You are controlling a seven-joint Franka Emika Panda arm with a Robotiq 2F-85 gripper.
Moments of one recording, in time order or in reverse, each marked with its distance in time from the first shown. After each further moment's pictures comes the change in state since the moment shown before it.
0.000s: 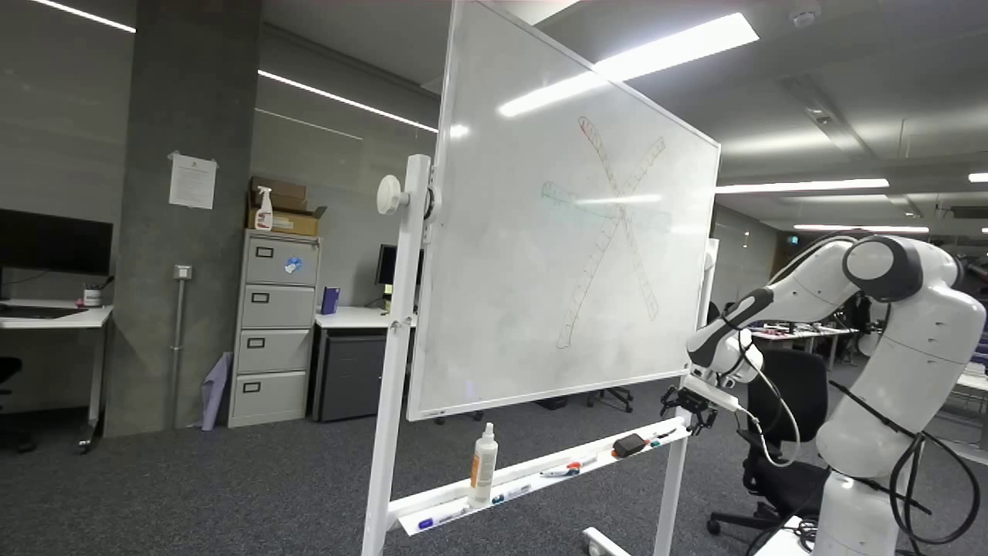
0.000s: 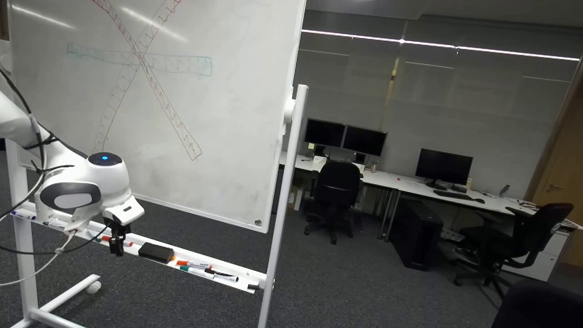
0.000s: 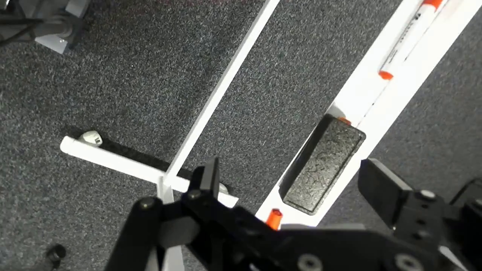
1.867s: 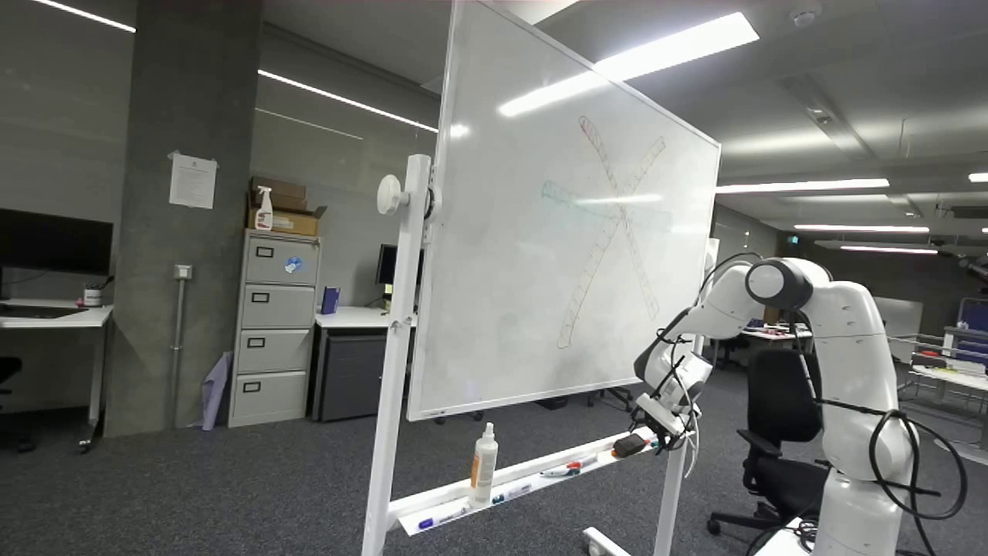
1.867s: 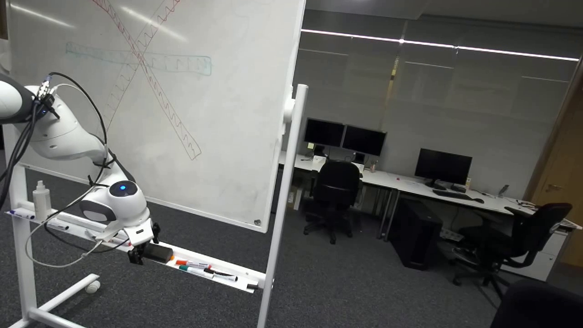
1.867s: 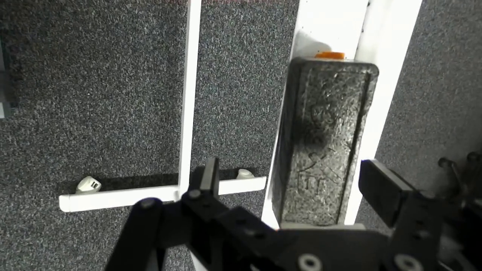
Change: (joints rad) arm 0.101 0.546 0.083 0.354 0.793 0.274 -0.190
